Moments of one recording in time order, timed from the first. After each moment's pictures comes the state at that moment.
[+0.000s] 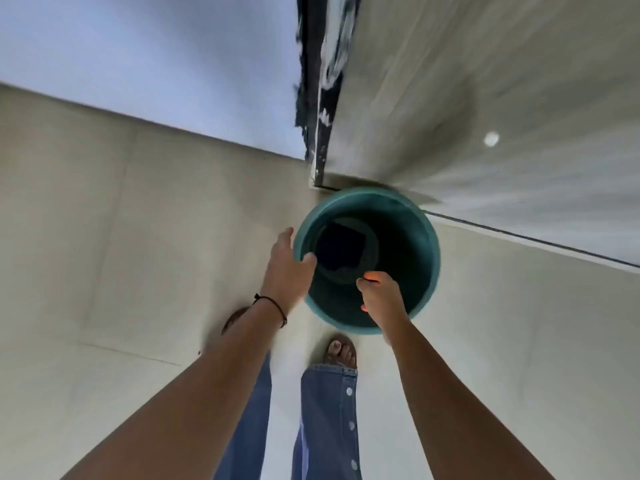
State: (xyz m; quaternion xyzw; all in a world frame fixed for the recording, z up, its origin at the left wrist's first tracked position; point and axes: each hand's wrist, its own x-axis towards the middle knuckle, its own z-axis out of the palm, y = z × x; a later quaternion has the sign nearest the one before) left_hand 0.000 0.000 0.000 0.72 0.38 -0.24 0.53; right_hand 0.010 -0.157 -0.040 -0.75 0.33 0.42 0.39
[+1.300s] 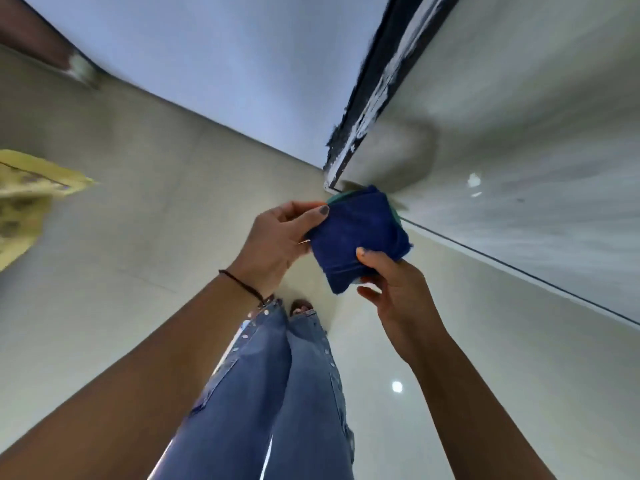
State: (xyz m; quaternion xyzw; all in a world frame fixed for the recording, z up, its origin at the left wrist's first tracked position) left_hand -0.064 0.043 0.311 0.44 0.39 -0.10 0.80; right_hand -0.046 -0.119 0.340 -0.64 0.26 0.39 0.61
